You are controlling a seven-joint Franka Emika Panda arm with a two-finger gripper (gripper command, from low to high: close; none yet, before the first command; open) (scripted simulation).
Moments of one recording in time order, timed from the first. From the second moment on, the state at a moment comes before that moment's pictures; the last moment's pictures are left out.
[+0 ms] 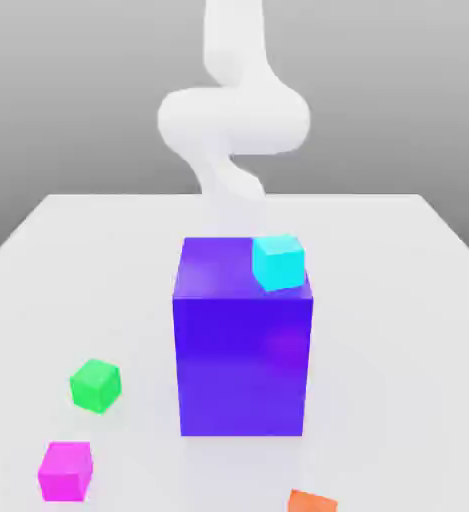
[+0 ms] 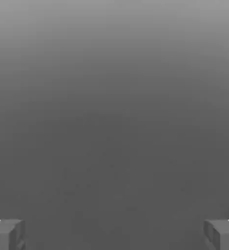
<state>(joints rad) 0.02 -0.71 -0.05 -2.31 0.02 2.33 0.75</state>
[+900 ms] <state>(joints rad) -0.04 0.26 -0.33 -2.39 0.25 2.66 0.24</state>
